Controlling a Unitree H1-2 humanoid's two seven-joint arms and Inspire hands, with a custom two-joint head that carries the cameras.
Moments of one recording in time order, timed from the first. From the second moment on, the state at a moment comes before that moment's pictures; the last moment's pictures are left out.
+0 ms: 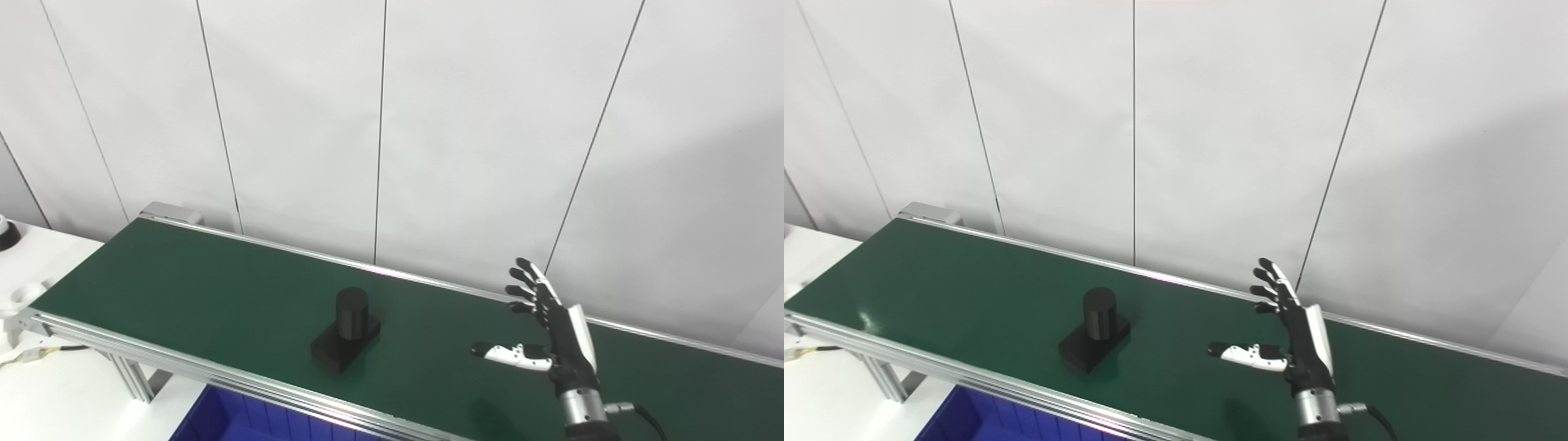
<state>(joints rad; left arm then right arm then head) 0.09 0.06 -0.53 0.41 0.08 -0.44 0.25 -0.51 -0.02 0.15 0.56 -0.31 -0.38 -0.07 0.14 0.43</state>
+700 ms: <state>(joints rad) 0.10 0.07 -0.52 0.39 0.07 -0.44 0.24 -0.58 -0.01 0.22 0.67 -0.38 -0.31 -0.06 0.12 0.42</state>
